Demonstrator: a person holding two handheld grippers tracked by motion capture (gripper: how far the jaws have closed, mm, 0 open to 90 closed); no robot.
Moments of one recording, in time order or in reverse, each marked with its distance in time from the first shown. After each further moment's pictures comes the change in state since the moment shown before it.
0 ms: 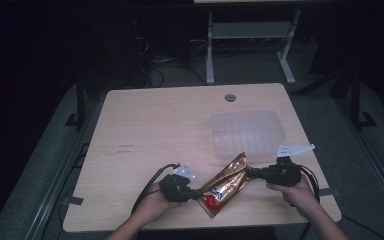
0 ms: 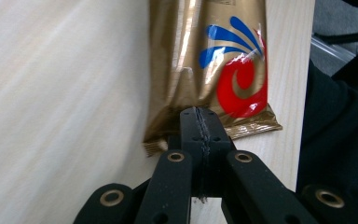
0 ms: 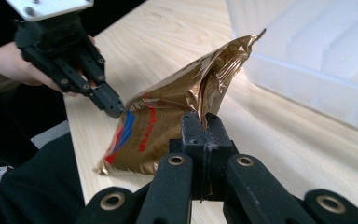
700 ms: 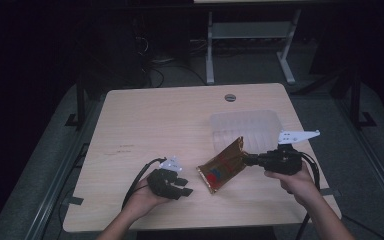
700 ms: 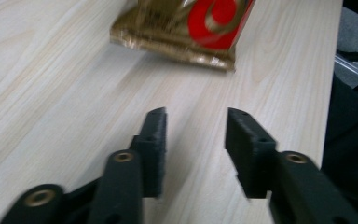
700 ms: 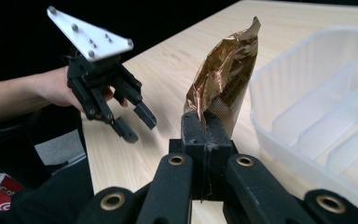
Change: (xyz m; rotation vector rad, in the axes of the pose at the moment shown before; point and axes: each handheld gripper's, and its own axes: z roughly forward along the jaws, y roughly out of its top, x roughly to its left) left arm 0.017 -0.011 -0.023 -0.035 0.076 -0.042; right arm 0.023 0.050 -0.013 -0.087 0.025 -0.093
